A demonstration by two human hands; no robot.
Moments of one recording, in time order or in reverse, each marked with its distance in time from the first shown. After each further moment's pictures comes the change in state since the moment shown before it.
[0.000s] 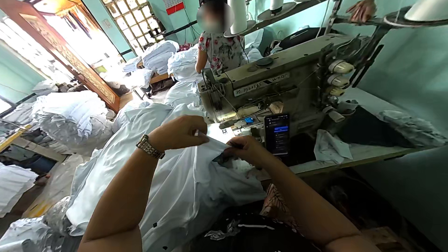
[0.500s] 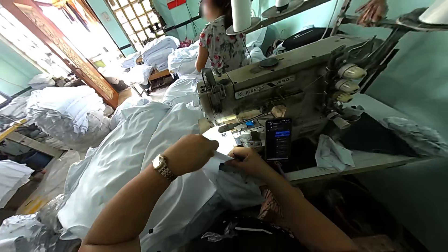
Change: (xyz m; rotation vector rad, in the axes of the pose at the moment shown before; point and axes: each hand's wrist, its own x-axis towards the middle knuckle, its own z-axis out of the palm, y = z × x) left_hand 0.015 0.036 0.043 0.302 -0.191 -0.283; right_hand -0.011 0.046 0.015 0.029 0.074 -0.100
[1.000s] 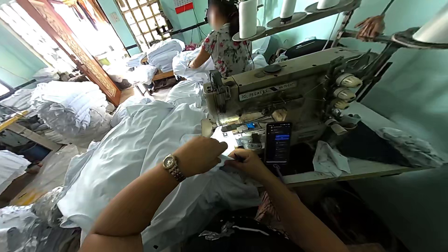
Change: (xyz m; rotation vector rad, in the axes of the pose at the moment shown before) left_hand -0.001 0.021 0.004 0.028 -0.012 -0.021; right_hand -0.003 -0.003 0.006 0.037 0.039 -0.005
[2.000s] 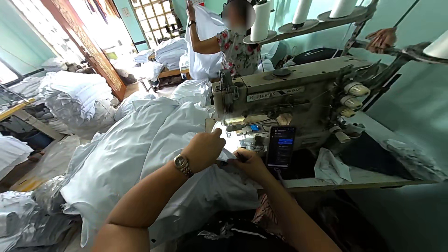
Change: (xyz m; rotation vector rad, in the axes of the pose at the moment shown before) left_hand 0.007 0.000 0.023 0.024 0.150 -0.081; right_hand 0.001 -0.007 0.004 -0.039 0.060 0.050
